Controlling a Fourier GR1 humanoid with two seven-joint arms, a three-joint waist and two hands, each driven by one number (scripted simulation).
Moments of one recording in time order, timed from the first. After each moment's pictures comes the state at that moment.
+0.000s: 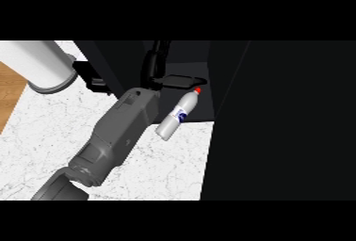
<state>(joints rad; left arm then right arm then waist) -1.09 0.00 -0.23 -0.32 0.61 0.23 -0.68 0.33 -0.27 0.38 -2.48 -0.03 -0.04 0.13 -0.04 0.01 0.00</state>
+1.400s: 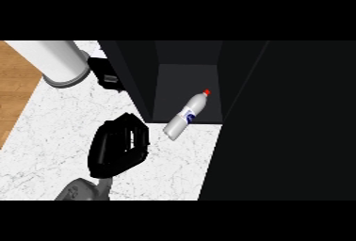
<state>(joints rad) -0.18 0.27 -0.50 -1.51 0.58 0.34 -0.44 0.21 -0.32 0.65 -2.48 0.01 0.00 0.39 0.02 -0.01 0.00</state>
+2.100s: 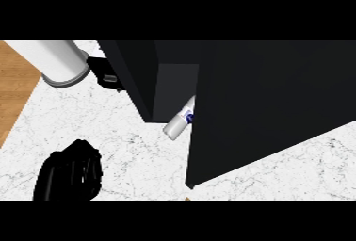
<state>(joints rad) 0.12 0.43 -0.39 -1.76 0.62 0.25 -0.48 -0.10 -0.12 0.88 -2.36 0.17 -0.10 0.63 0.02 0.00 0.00</state>
